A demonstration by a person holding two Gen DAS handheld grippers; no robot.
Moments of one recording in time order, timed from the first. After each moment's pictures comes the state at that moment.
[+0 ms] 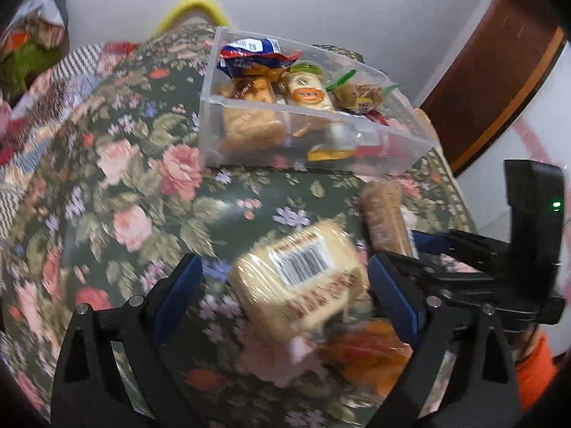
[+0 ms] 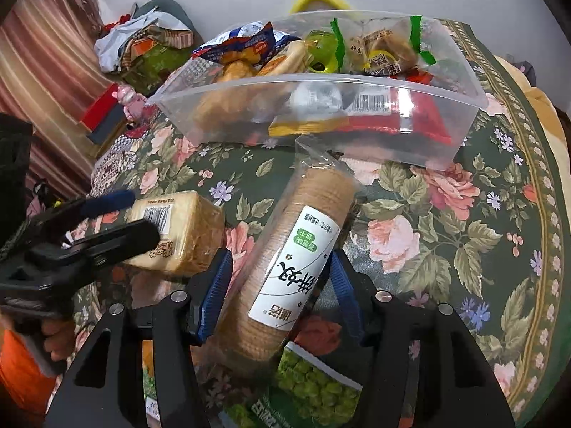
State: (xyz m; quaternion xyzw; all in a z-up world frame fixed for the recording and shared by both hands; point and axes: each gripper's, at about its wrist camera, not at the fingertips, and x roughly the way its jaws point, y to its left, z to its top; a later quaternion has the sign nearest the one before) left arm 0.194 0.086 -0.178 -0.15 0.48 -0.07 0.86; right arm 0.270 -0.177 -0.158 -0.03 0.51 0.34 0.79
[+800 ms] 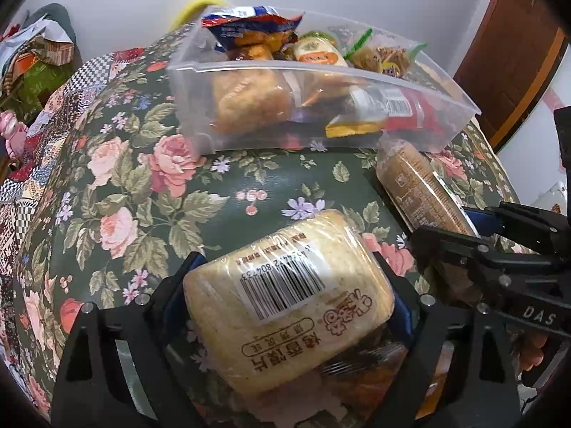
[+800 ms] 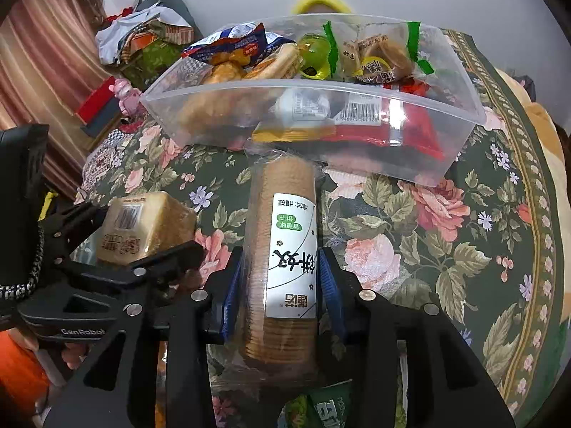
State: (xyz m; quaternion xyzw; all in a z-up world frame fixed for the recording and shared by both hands) left arm 0.211 0.051 -0.213 -0.07 0.49 -0.01 0.87; right arm 0.282 -0.178 -0.160 -0.06 0.50 0.34 0.79
